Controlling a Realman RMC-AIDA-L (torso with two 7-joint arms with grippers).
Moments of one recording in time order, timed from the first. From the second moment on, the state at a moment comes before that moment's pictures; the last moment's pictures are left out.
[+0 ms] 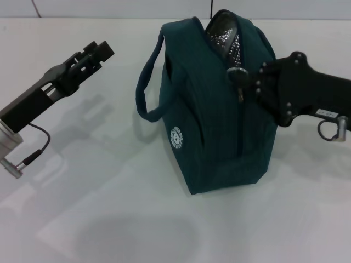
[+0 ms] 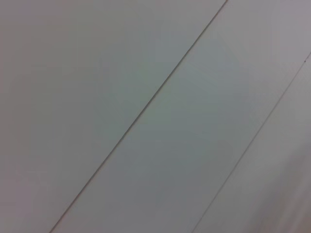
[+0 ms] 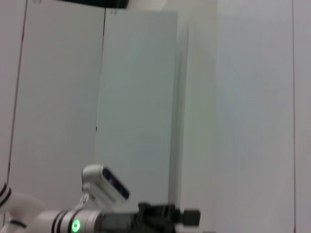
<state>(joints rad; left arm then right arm) -0.32 -2.08 0.79 0.44 1.27 1.60 -1.44 0.55 2.02 -1.26 -0.55 -1.20 -1.58 0.94</state>
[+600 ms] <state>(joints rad) -0.29 -2.08 0.79 0.44 1.28 1.60 -1.44 0.62 2.02 -1.33 -0.58 -1.13 -1.46 0.98</state>
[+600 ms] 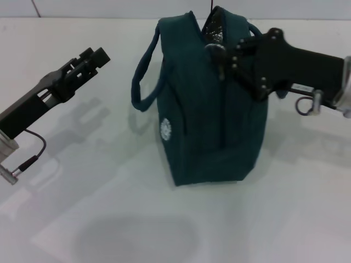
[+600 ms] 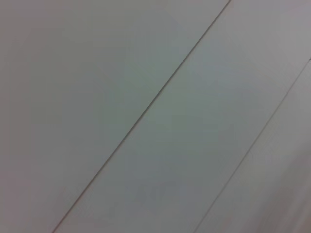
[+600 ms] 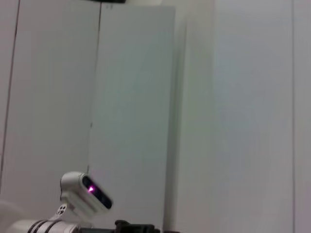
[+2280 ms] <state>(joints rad) -0.38 -2.09 0.80 0.52 1.54 1.64 -1.40 0.71 2.03 -1.47 -0.54 -1.07 -1.33 0.98</state>
